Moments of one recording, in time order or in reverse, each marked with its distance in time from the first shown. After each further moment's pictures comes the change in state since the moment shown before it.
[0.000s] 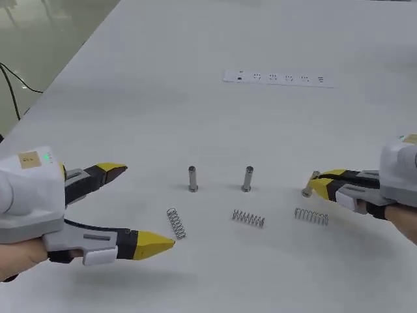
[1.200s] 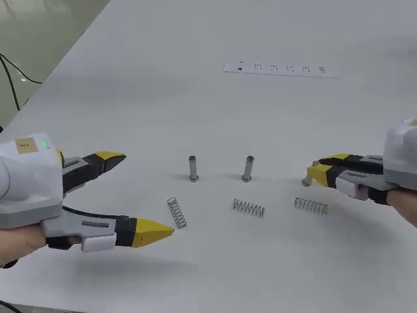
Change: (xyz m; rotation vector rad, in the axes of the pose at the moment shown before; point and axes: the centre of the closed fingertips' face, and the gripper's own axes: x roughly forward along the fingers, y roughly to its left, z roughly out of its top) left arm -0.003 0.001 0.000 -0.003 0.001 -0.001; right arm -0.002 -0.001 0.007 0.027 -0.028 0.003
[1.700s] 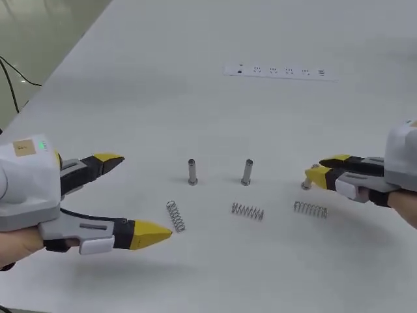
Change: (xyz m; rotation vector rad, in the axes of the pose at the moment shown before) left arm 0.001 0.002 0.002 0.000 -0.002 0.003; right arm -0.002 -0.001 0.003 0.013 0.000 0.002
